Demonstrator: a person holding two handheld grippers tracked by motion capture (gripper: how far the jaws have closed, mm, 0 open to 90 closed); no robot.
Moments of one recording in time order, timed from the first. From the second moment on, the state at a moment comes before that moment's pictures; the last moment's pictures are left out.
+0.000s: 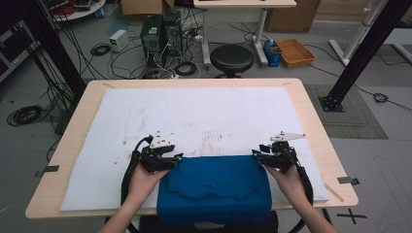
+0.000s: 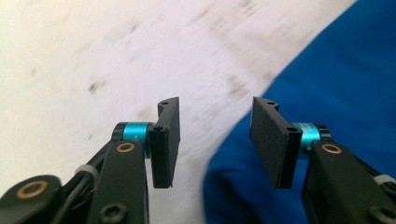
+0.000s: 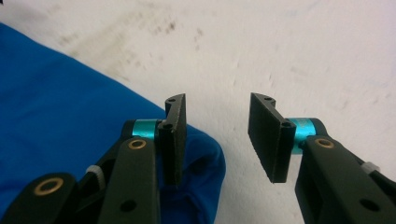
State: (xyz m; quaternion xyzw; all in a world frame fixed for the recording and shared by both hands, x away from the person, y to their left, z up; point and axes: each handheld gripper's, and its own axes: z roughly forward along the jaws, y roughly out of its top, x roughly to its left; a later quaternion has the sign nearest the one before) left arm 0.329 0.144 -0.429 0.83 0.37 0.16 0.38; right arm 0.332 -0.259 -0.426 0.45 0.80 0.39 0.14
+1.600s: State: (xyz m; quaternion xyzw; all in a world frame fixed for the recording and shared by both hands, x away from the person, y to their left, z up) left arm 0.419 0.145 -0.428 0.82 0.39 0.17 0.39; right arm 0.424 -0.260 -0.414 0.42 0.81 0.36 0.16
